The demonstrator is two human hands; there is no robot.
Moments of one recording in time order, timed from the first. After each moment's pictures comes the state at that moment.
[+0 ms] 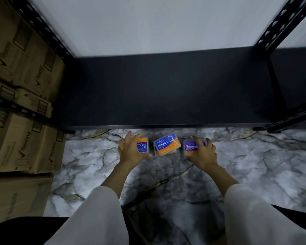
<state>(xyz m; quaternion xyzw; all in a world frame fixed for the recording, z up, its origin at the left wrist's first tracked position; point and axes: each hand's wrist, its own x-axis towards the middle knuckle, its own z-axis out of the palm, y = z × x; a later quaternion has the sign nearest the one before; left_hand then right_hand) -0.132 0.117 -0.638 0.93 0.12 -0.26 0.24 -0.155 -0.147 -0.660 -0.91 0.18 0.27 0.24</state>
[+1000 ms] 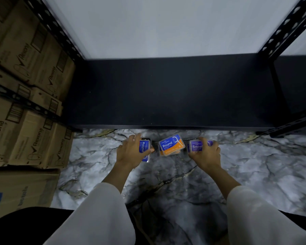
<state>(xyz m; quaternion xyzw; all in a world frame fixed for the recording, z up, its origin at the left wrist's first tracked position) -0.136 0.135 -0.616 0.97 0.03 -0.23 0.09 -0.157 -0.134 -0.642 -0.92 0.22 0.19 0.26</state>
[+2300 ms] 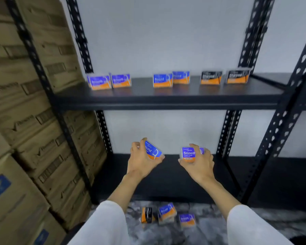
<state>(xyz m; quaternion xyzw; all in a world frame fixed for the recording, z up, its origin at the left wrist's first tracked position) -0.198 0.083 -0.257 0.93 -0.01 0.14 0.35 -0.214 -0.118 -0.272 -0.91 0.08 -0.15 0.39</state>
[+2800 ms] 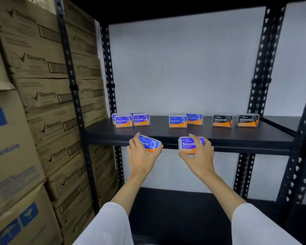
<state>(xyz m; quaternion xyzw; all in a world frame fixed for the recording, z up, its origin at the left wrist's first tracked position) -0.177 0.113 -0.126 0.84 0.05 0.38 0.39 -0.176 -0.074 -0.130 -0.86 -0.04 -0.30 0.41</state>
